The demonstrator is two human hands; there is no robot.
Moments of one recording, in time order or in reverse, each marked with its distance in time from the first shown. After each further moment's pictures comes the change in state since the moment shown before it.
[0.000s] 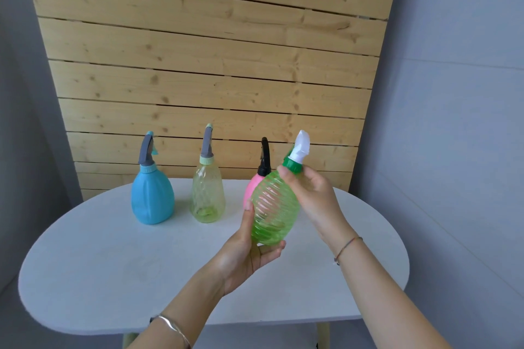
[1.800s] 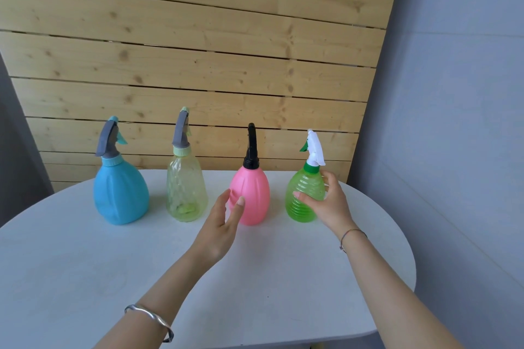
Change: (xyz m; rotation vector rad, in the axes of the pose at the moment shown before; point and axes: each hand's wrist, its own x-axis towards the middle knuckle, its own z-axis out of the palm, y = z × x) left_hand 0.066 -0.003 -0.045 0.836 0.403 0.278; right_hand 0.075 0.141 -0.065 -0.332 0.181 0.087
